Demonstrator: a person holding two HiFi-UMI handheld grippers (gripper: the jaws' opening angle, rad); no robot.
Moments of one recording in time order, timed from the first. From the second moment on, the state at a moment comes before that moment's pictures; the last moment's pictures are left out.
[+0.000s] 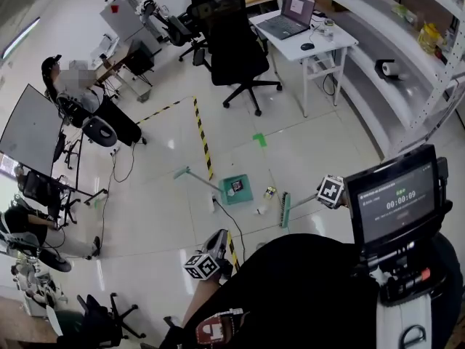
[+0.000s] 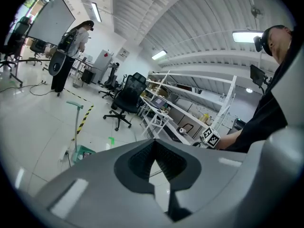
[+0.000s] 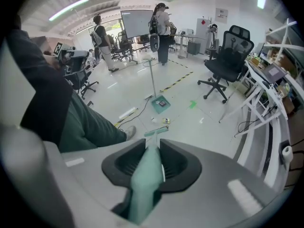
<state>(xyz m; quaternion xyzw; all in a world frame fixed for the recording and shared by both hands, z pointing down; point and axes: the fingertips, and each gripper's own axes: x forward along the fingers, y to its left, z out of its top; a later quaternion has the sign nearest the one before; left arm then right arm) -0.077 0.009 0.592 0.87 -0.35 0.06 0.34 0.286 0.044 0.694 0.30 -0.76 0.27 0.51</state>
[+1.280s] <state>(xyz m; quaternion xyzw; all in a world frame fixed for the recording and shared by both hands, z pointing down) -0.295 0.173 0.627 0.88 -0.34 0.07 0.30 0.087 0.222 0.655 0.34 -0.73 0.24 0.54</state>
